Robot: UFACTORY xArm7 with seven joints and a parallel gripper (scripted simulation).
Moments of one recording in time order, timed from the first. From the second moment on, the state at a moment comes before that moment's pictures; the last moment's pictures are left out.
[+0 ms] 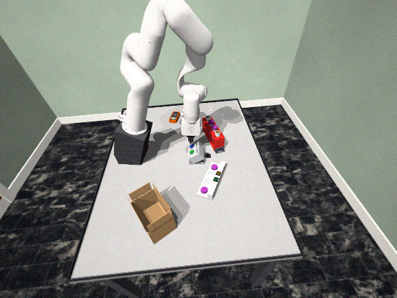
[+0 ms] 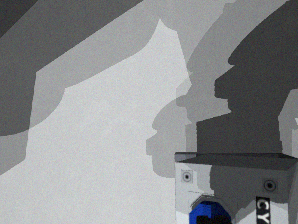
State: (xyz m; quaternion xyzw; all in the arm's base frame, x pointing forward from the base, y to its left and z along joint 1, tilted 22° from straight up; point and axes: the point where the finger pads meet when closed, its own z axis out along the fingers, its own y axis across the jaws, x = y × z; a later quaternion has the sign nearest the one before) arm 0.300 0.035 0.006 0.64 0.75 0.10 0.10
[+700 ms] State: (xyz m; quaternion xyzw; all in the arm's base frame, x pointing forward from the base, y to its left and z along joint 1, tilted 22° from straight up) arm 0.303 0.035 0.000 0.64 0.75 0.11 0.12
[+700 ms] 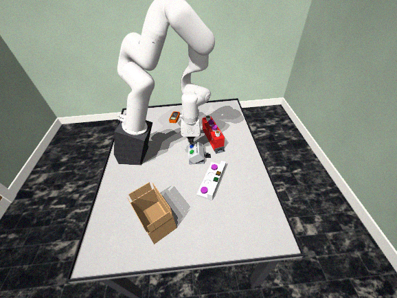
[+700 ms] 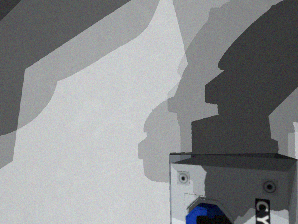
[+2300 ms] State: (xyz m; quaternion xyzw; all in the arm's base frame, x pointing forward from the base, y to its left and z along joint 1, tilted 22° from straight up) arm 0.309 0.035 -0.018 0.64 0.75 0.13 0.14
